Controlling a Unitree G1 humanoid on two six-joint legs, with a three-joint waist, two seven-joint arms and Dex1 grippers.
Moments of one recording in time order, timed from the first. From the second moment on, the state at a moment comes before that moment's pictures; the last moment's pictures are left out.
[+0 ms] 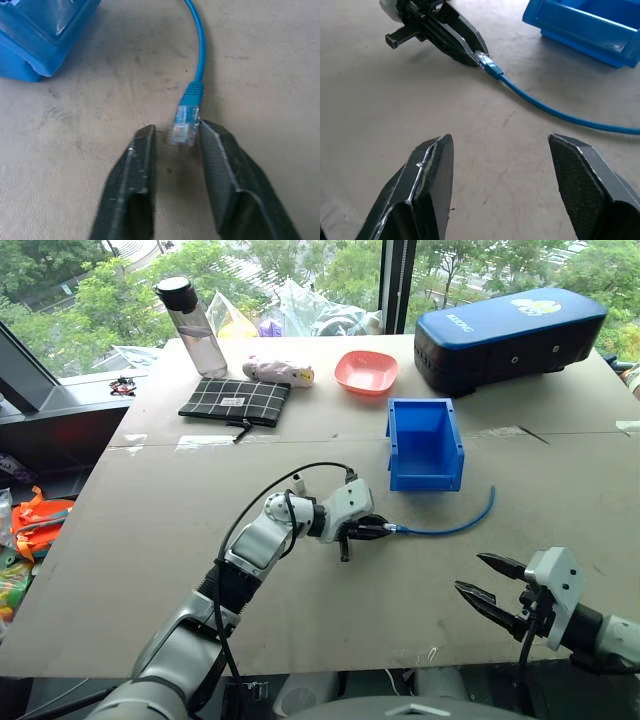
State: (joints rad) left arm -0.54 0.41 -0.44 0.20 -0.14 0.23 -1.06; right arm 0.50 -0.56 -0.24 -0.77 0.39 0.47 0.75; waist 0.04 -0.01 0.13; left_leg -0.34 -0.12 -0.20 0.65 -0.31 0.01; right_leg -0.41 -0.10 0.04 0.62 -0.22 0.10
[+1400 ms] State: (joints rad) left arm -0.47 0.37 0.01 -0.19 -1.06 1.14 -0.91; right arm 0.07 -0.32 -0.11 -0.70 1.35 0.69 0.29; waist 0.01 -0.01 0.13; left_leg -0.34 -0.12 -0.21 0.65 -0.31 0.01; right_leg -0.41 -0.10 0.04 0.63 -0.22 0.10
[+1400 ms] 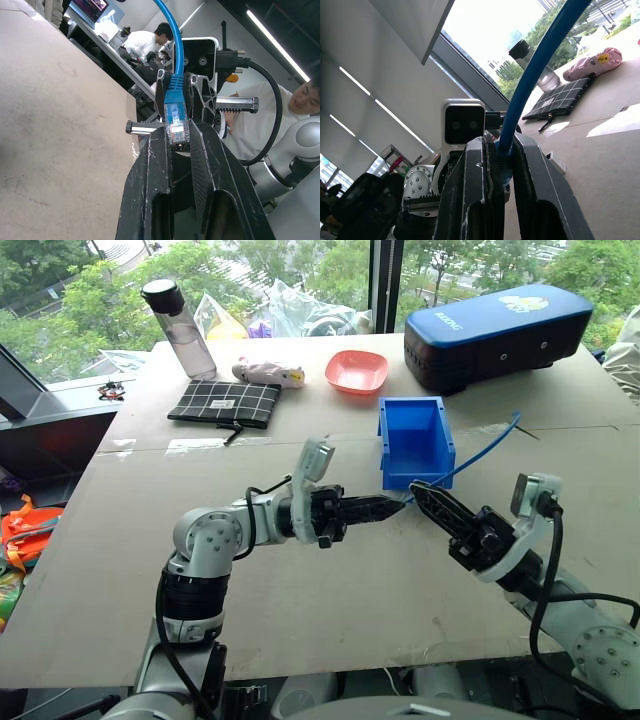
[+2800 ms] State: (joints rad) left arm -0.61 0.58 -0.05 0.74 -0.15 -0.13 -1.12; right arm 0.13 -0.41 -0.10 -0.67 1.28 0.63 0.35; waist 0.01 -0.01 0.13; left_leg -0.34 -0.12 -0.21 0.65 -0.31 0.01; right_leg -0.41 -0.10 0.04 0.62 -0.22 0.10
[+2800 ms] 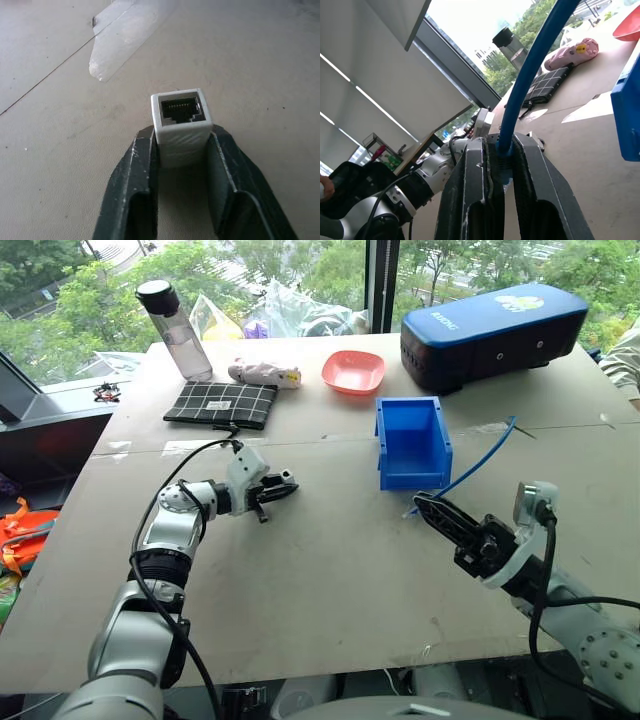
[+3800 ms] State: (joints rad) left arm -0.68 0.35 -0.37 0.48 -0.04 0.02 -1.35; right arm -0.30 -0.55 0.26 -0.24 0.45 0.41 0.85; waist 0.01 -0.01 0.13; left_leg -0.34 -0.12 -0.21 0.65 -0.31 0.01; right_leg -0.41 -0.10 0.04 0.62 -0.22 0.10
